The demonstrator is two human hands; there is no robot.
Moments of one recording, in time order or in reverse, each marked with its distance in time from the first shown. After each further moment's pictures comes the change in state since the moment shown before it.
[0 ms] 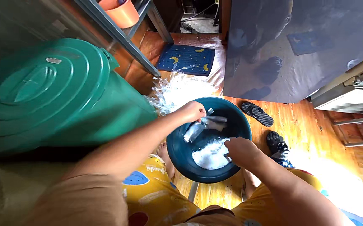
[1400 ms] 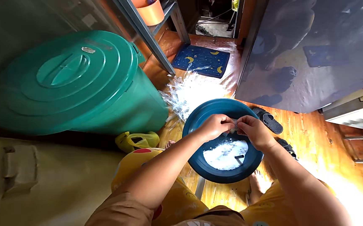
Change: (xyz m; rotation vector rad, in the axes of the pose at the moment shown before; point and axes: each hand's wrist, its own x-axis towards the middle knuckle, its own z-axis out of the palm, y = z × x) left_hand -0.059 0.016 0.042 -0.713 0.131 0.152; right_hand 0.037 0.009 -0.021 1.288 0.528 -0.156
